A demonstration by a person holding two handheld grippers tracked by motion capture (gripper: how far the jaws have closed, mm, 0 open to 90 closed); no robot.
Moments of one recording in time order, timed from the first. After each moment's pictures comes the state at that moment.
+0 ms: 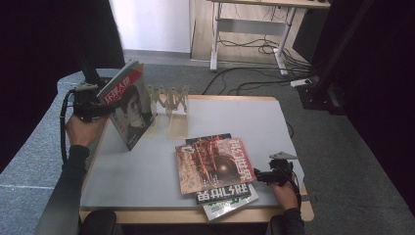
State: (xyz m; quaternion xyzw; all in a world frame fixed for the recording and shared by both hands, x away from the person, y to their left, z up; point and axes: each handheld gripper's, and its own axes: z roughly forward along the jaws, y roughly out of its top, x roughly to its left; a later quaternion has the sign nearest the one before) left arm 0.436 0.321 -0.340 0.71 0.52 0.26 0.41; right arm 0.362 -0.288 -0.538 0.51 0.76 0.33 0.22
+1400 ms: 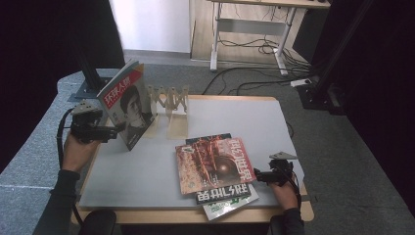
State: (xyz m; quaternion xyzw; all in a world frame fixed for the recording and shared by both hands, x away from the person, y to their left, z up) left arm 0.372 0.308 -0.355 0.74 0.45 0.24 0.43; right arm 0.362 -0.288 -0.538 0.51 0.76 0.33 0.22
